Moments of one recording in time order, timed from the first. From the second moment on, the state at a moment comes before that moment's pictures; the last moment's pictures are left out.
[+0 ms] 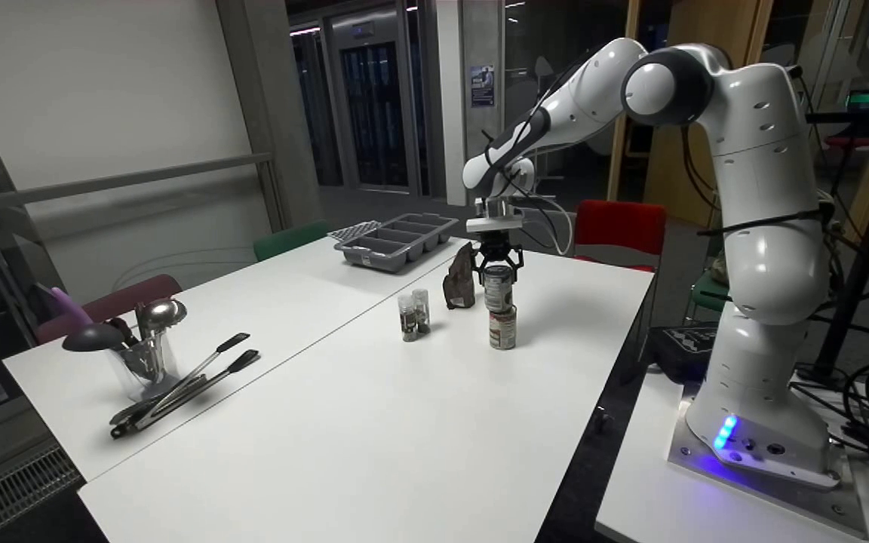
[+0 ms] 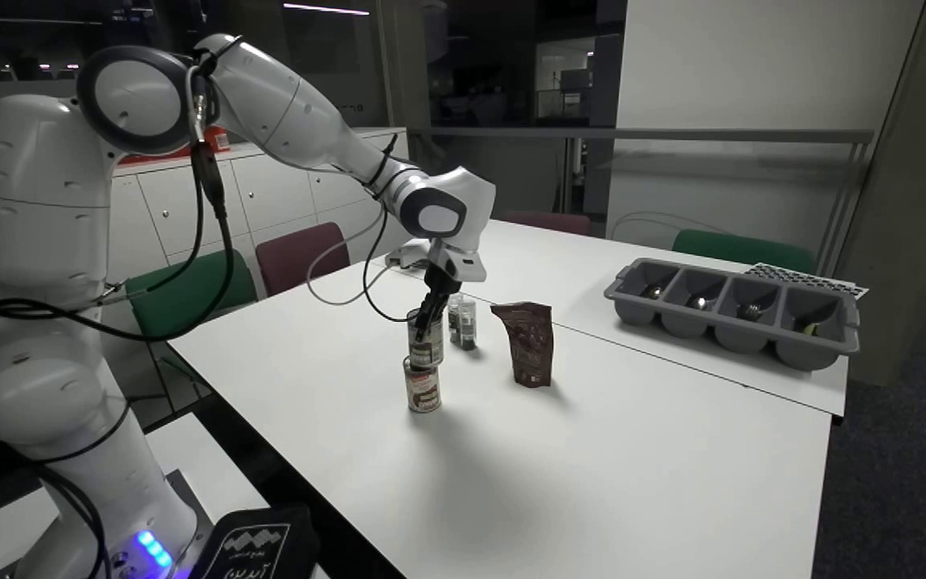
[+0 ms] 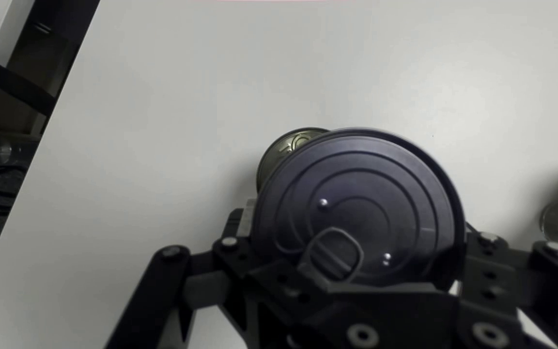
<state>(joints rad) -0.10 0.34 -0.17 -1.92 0.27 1.96 0.73</state>
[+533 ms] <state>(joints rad) -0.09 0.32 -0.17 -1.96 0.27 1.99 0.73</state>
